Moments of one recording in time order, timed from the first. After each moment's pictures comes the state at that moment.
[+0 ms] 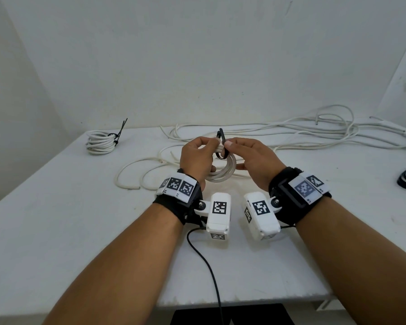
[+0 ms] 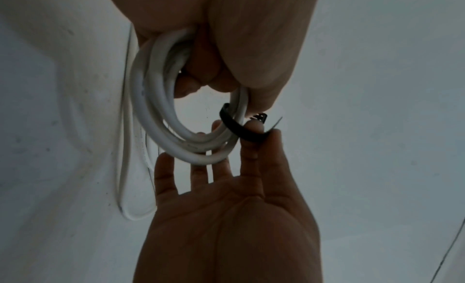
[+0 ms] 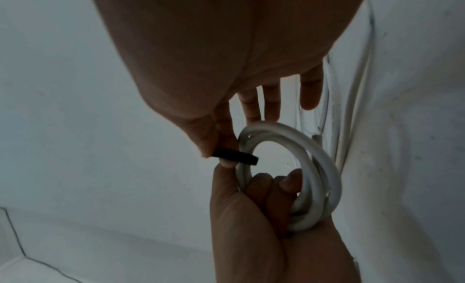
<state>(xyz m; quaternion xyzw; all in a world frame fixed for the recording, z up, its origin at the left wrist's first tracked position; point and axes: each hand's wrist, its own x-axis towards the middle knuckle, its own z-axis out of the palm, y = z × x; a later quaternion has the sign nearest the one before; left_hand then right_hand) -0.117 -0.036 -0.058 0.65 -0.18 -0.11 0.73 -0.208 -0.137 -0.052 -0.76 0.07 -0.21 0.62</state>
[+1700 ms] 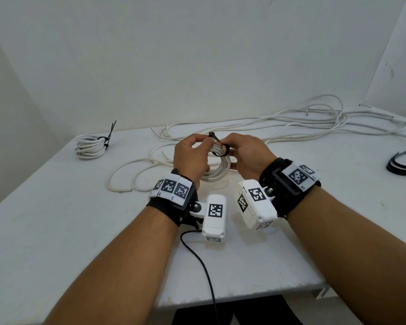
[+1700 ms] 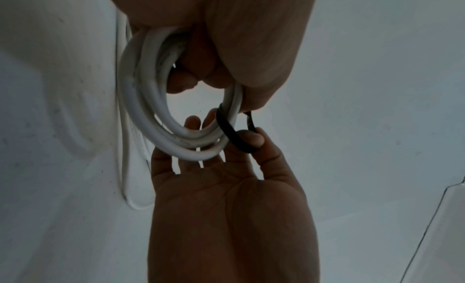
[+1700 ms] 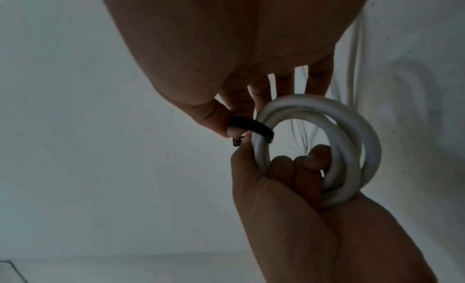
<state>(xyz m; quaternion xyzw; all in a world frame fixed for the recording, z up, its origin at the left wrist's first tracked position) -0.132 -0.035 -0.052 0.68 -0.20 -0.08 0.70 -0.206 -0.133 -0.045 -0.60 0.16 -0.22 0.75</state>
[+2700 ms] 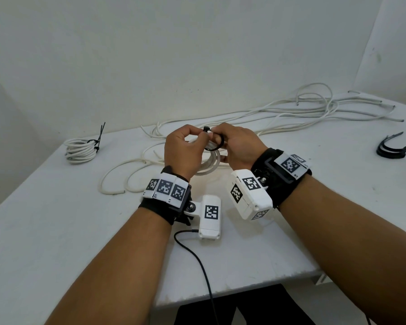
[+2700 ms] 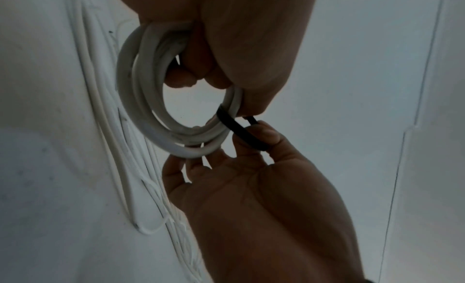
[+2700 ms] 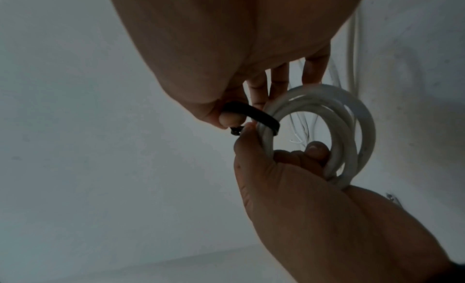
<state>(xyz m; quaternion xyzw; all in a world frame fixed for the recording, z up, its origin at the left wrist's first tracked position) -0.131 -0.036 -0.050 0.70 -0.31 0.03 0.64 -0.209 -0.133 -0.043 -0.59 0.17 -0.23 0.76</state>
